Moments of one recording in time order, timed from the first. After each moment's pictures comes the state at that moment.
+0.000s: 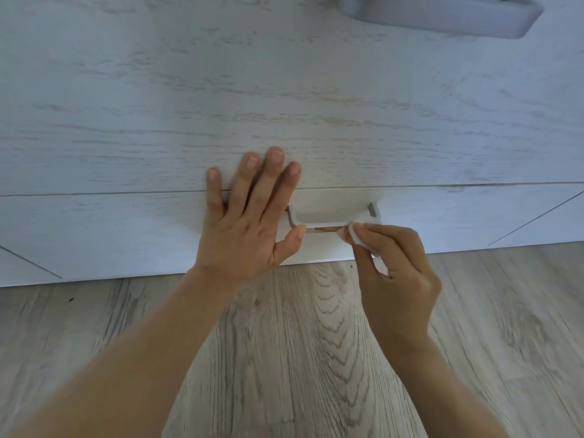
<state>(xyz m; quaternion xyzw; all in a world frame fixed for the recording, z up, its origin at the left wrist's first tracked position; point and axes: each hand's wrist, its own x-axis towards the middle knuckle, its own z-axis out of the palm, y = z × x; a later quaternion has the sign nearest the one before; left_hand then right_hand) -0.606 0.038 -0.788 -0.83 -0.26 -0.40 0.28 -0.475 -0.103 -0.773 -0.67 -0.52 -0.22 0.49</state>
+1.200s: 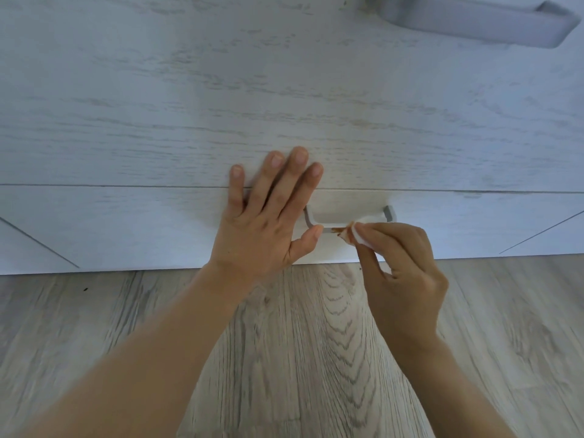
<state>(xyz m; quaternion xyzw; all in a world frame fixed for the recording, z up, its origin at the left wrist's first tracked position) -0.607 0.039 -0.788 -0.83 -0.25 -0.40 0.29 -0.478 -0.099 -0.768 -0.66 -0.56 -0.24 0.45</state>
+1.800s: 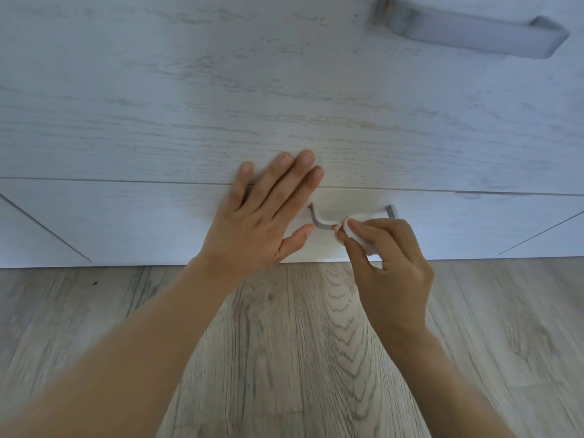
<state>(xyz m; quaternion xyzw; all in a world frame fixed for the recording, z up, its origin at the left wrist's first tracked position) -0.626 0.046 -0.783 -0.84 -0.21 -0.38 0.32 -0.495 -0.096 -0.758 -0.69 -0.53 -0.17 0.47</state>
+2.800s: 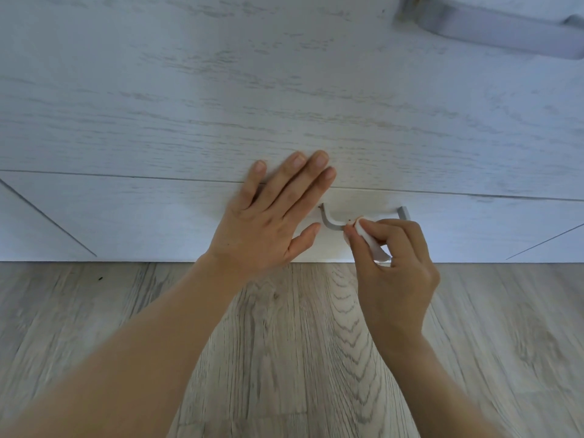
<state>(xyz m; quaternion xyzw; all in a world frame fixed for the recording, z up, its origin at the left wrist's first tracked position) -0.627 0.048 -0.784 -0.84 -0.21 -0.38 0.32 -0.511 -0.089 -0.761 -0.71 -0.46 -0.16 0.51</state>
